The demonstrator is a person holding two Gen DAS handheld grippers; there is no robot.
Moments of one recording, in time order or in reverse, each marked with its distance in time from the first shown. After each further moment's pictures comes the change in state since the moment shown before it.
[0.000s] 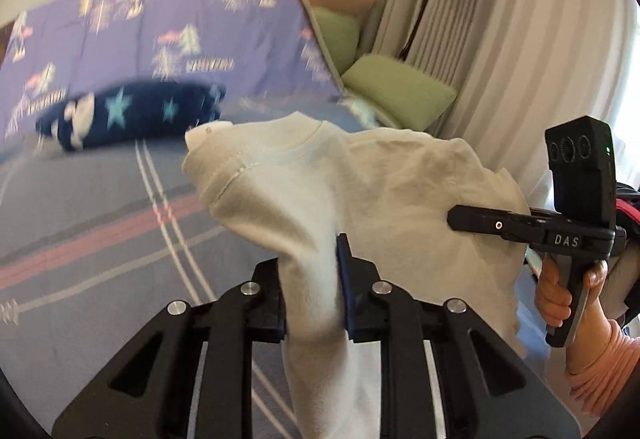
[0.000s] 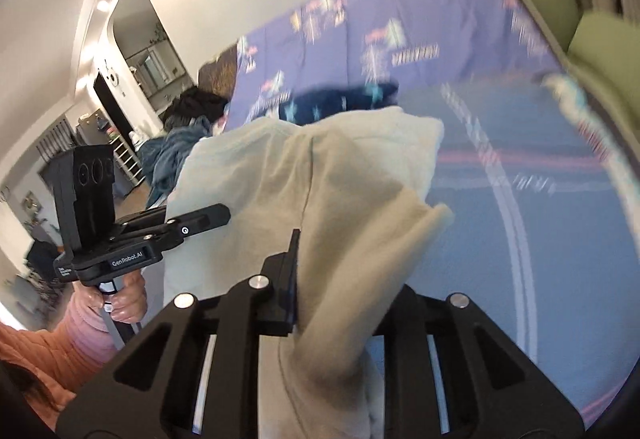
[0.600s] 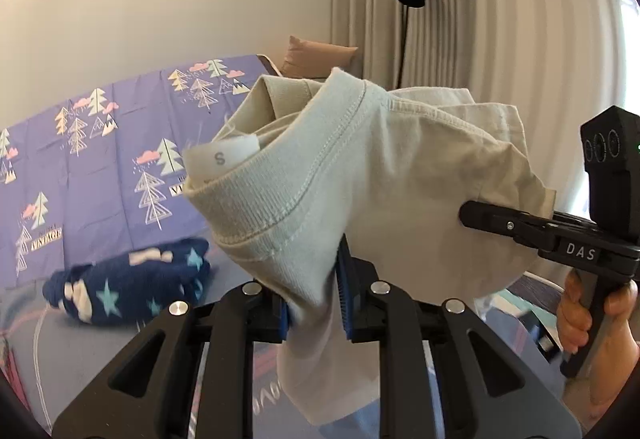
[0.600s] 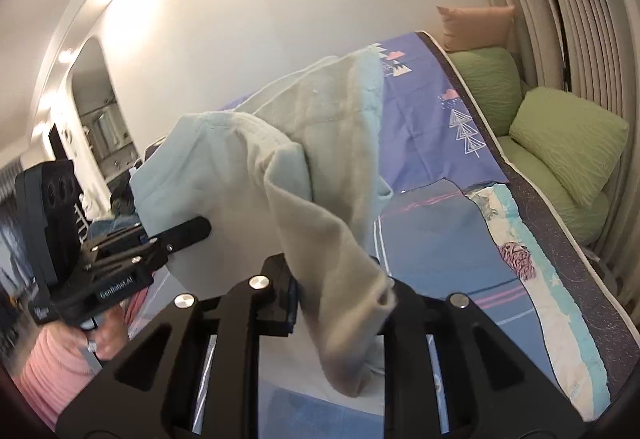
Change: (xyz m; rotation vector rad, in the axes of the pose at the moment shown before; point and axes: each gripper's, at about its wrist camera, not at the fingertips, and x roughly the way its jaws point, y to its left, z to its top) left arm 0.048 -0.063 0.185 0.184 -0.160 0.087; right arm -0.033 -0.067 0.161 0.045 -0.246 -0.203
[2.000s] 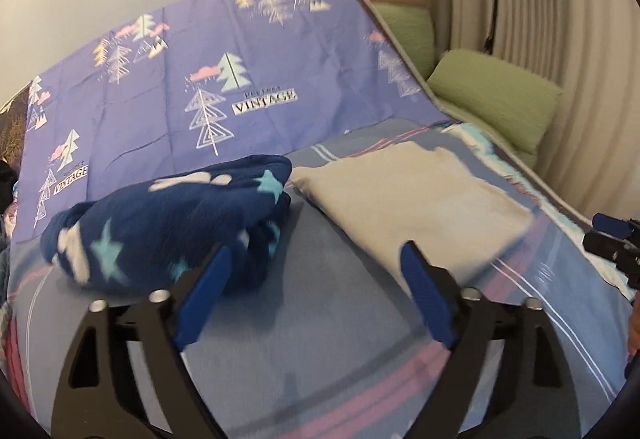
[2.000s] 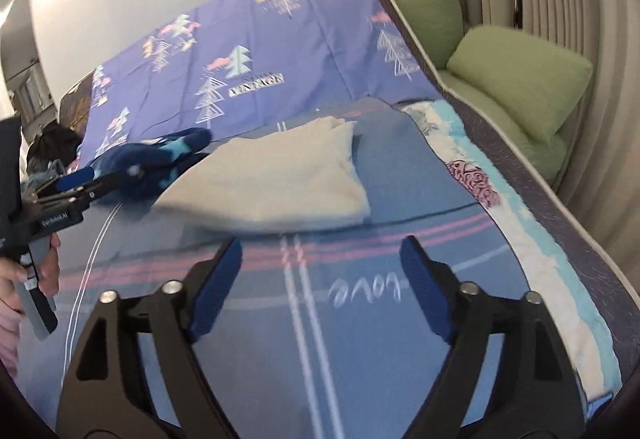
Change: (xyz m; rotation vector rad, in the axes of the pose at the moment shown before) left arm 0.118 0.110 -0.093 -0.056 0.176 0.223; right arm 0.092 -0.054 -0.120 -0.027 0.170 -0.294
